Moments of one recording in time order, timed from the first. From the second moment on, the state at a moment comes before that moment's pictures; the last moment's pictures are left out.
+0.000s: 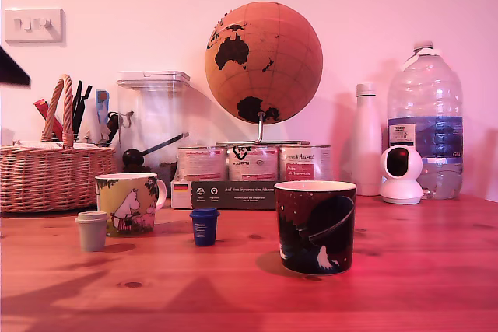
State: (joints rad) arm -0.14 0.69 0.24 0.21 0.23 -0.19
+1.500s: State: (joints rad) arm -0.22 0.78 0.01 0.46 0.14 -0.13
